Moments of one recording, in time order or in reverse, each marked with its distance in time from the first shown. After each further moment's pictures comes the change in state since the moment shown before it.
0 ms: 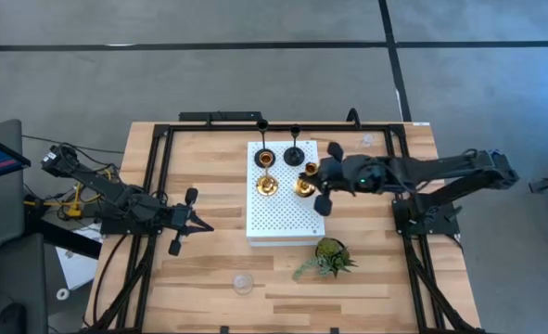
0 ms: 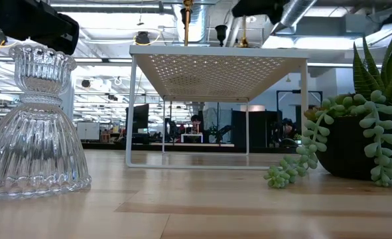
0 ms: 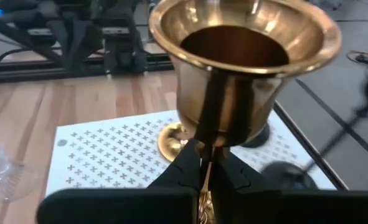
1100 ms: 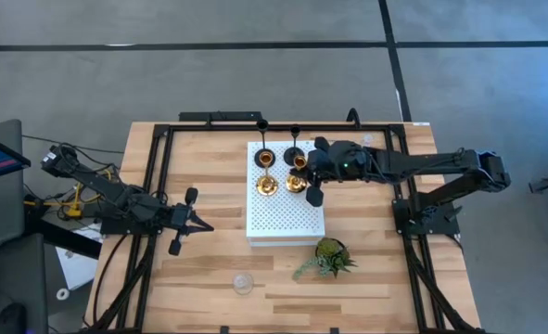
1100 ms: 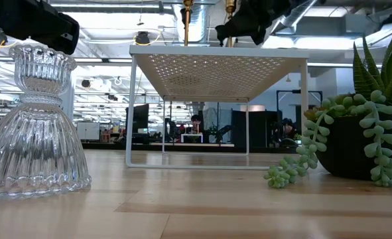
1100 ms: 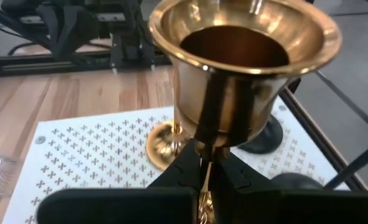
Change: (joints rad) left arm 0.000 0.000 0.001 0.004 0.000 0.000; right arm -0.163 0.073 -0.049 0.129 -0.238 -0.063
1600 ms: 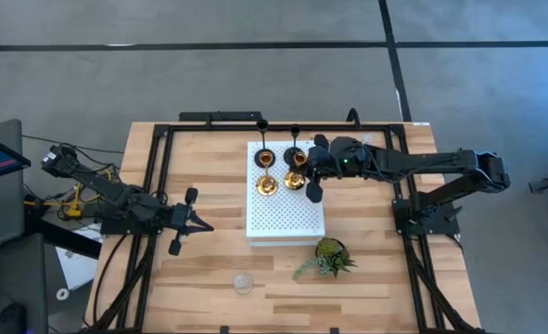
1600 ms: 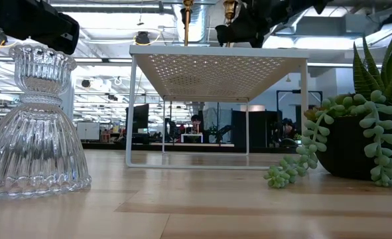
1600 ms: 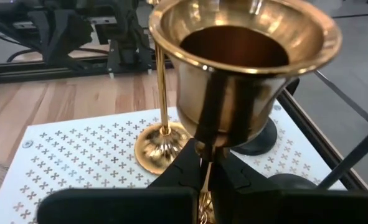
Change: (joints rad) left arm 0.000 0.000 0.000 0.000 0.000 0.000; right arm -0.051 0.000 -0.044 0.073 -0.056 -0.003
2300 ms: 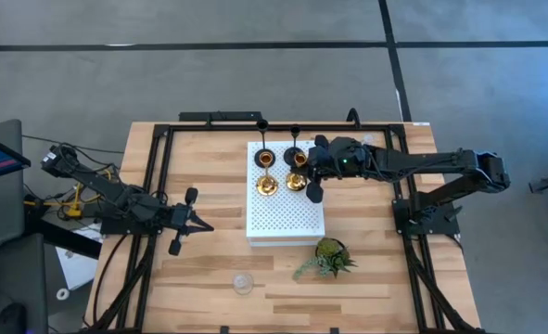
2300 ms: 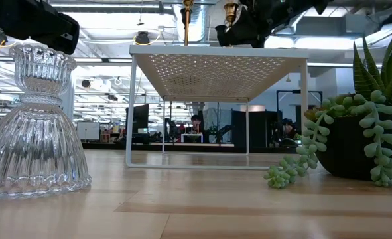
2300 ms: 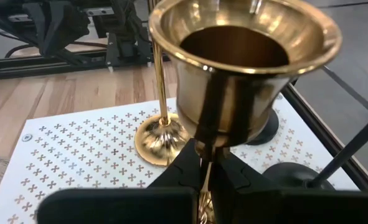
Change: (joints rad) left arm 0.000 0.000 0.000 0.000 0.000 0.000; right arm -0.001 0.000 0.000 -0.032 -0.001 0.022
